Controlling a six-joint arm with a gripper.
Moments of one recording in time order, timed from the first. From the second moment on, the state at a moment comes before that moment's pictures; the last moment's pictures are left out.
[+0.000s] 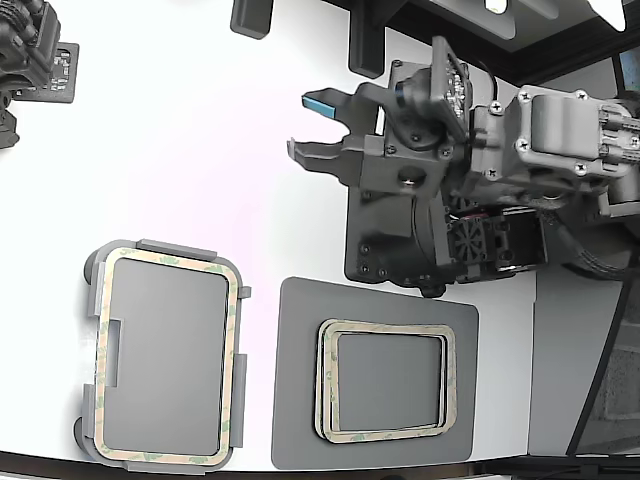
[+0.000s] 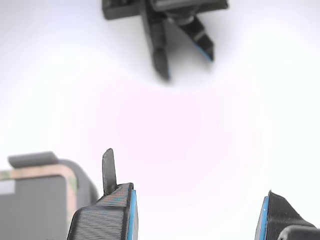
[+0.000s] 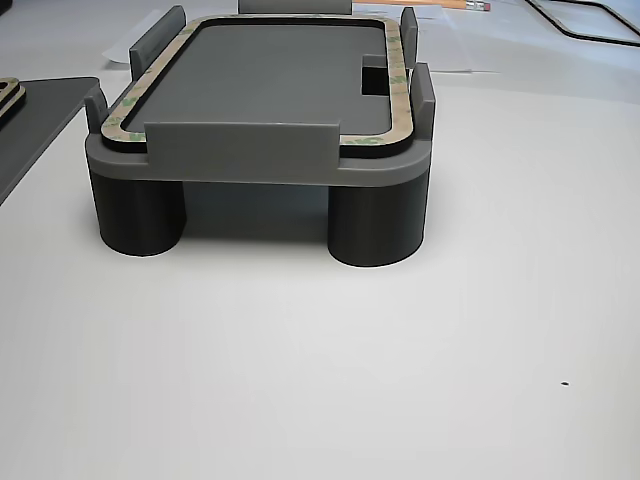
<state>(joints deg) 7.9 146.2 128.1 55.8 13.8 11.4</state>
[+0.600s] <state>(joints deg) 3.1 167.8 152.2 56.5 10.4 8.9</state>
